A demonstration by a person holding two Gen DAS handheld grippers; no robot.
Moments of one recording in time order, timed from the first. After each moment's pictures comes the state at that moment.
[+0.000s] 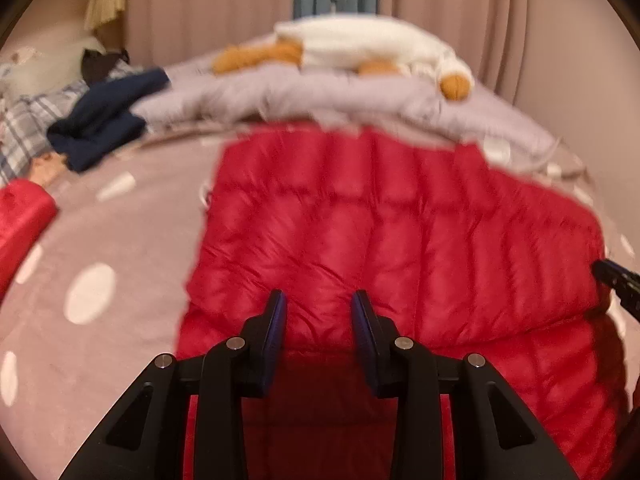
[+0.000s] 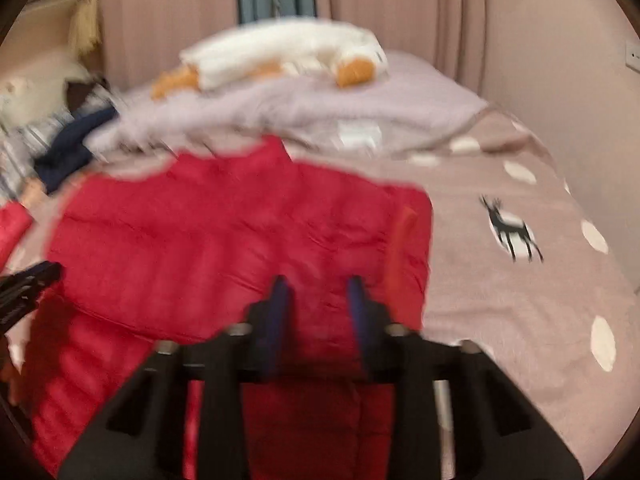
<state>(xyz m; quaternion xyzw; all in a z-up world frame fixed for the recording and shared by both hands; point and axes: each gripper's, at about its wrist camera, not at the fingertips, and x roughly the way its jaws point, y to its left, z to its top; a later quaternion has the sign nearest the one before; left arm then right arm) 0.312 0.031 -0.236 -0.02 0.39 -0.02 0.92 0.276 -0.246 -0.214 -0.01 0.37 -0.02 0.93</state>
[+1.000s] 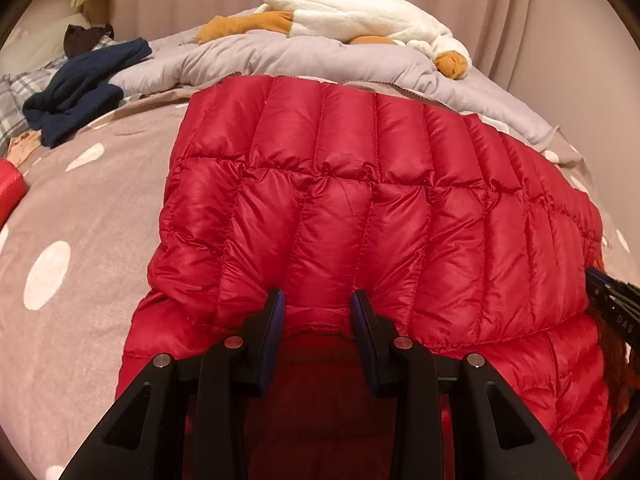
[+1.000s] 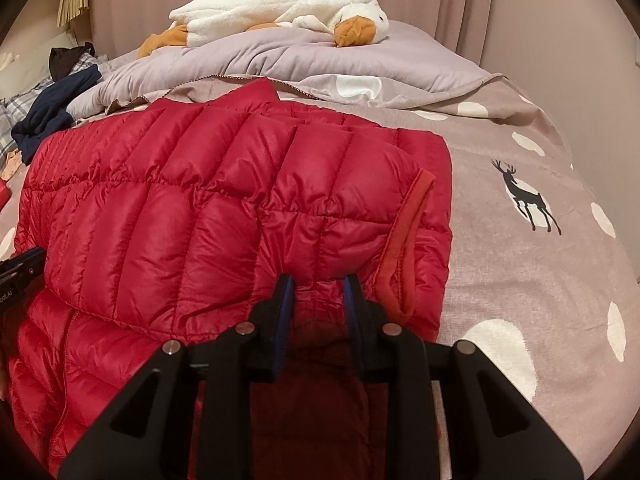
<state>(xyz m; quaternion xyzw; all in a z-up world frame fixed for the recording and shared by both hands) 0.326 0.030 -0.255 -0.04 0.42 -0.04 0.91 0.290 -0.242 -0.246 -0.03 0.40 -0.02 0.91</state>
